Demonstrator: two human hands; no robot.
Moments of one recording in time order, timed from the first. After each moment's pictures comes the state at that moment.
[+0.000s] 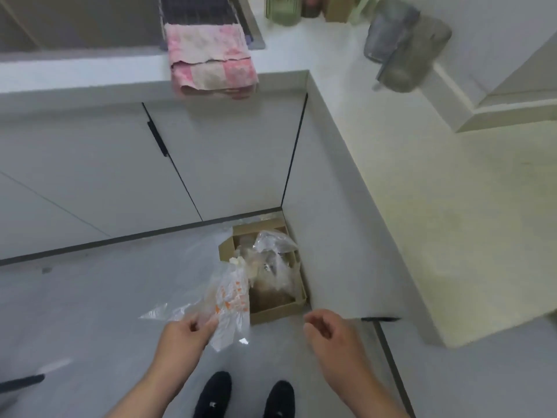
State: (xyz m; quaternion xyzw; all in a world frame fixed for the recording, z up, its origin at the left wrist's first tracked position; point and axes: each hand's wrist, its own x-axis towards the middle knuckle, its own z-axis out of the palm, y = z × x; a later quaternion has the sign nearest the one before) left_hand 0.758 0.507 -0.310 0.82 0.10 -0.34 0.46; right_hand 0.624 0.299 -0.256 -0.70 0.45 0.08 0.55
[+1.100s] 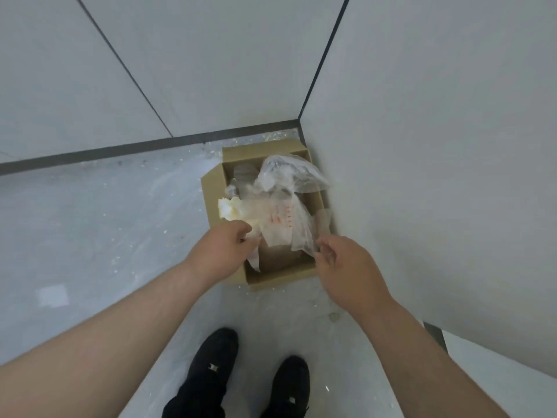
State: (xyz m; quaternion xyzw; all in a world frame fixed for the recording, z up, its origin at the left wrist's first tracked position) left_hand 0.872 0.405 -0.590 0.86 -0.15 -0.43 0.21; right_hand 0.728 0.242 -0.550 -0.86 0.35 0.18 0.33
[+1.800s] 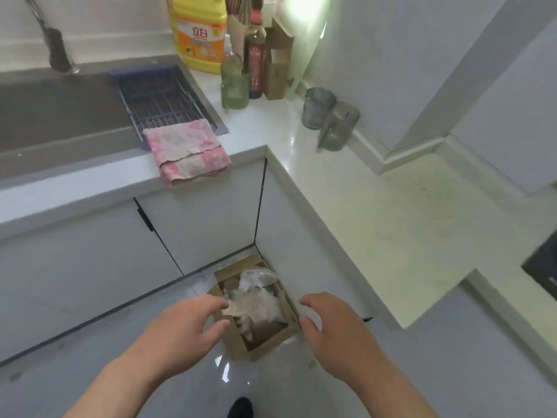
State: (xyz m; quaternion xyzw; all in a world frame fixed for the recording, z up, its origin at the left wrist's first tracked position) left_hand 0.882 0.498 -0.106 0.84 -0.44 -0.31 0.13; right_hand 0.686 0.327 -0.086 -0.88 0.36 0.07 0.31
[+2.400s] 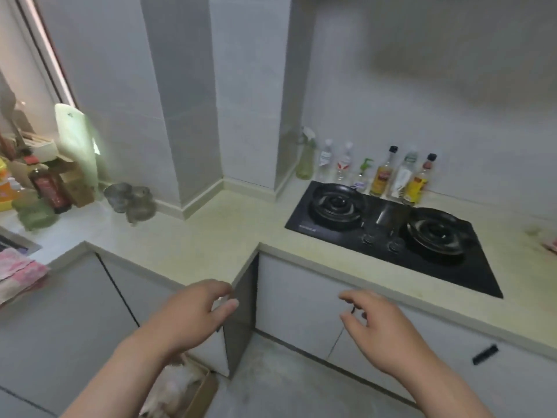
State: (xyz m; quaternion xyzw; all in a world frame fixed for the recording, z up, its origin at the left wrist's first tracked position) left_hand 0.603 0.415 0.083 0.65 -0.73 -0.19 0.10; right_hand 0.291 0.415 0.087 -0.74 0.63 -0.15 0.19
